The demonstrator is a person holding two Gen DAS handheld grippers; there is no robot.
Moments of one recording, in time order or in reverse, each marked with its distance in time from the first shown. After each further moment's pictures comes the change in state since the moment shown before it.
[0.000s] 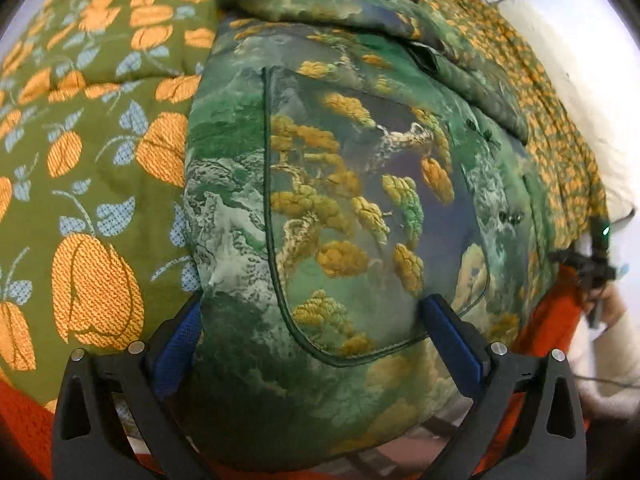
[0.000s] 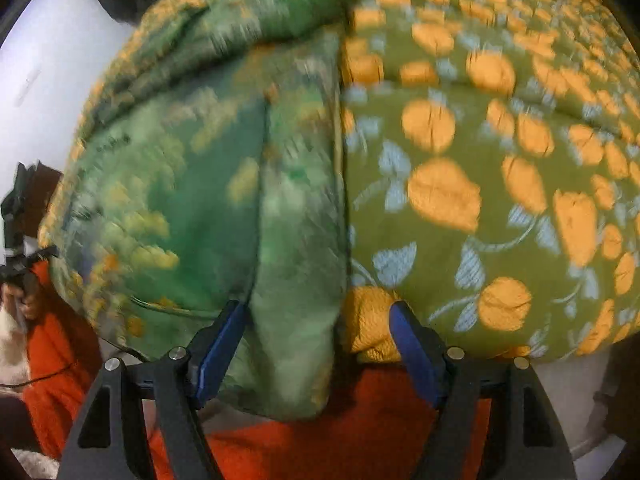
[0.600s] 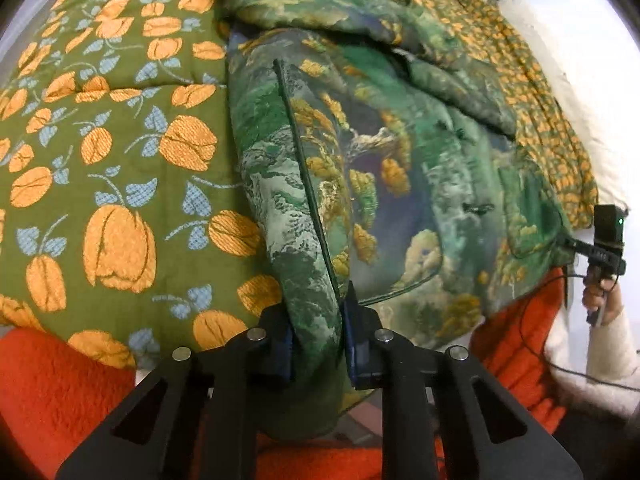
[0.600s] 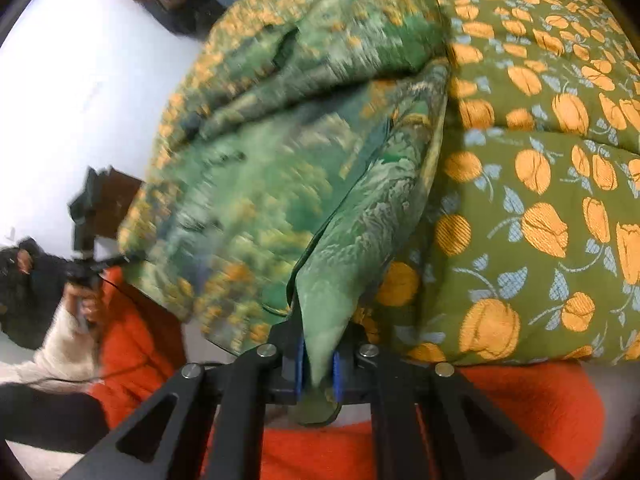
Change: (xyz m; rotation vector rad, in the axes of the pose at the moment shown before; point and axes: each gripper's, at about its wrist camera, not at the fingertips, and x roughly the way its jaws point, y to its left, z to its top) left arm -0.042 -0.016 -0.016 -0.001 0.034 0.000; right arm -0.068 0.050 0.018 0.012 -0.090 0.335
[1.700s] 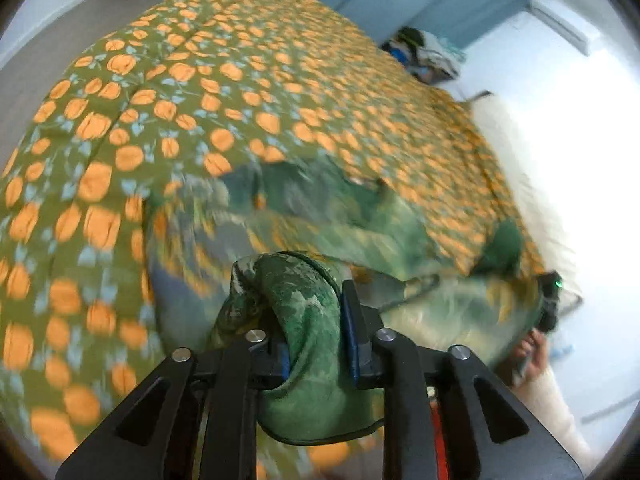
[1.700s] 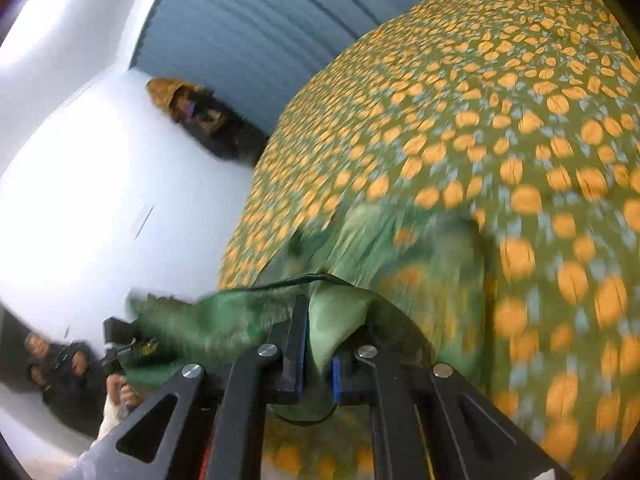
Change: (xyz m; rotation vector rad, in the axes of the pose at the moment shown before) left arm -0.073 0.019 0.202 -0.109 -0.302 -0.151; right arm 0.010 -0.045 0.229 0.085 -0.430 0.163
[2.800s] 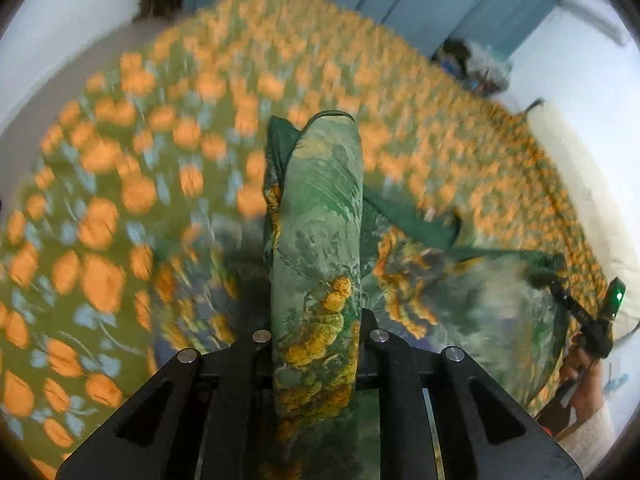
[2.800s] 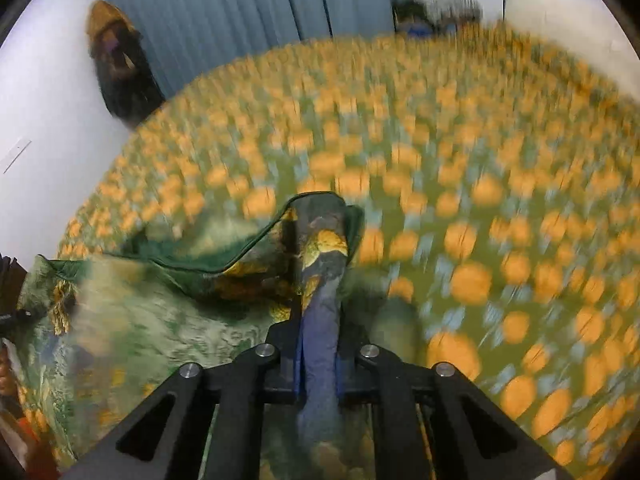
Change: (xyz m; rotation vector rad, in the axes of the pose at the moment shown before) left arm 0.026 -0.002 0.003 0.039 -0.149 0.209; right arm 0.059 0.038 0.017 -0.327 -0.111 -0.509
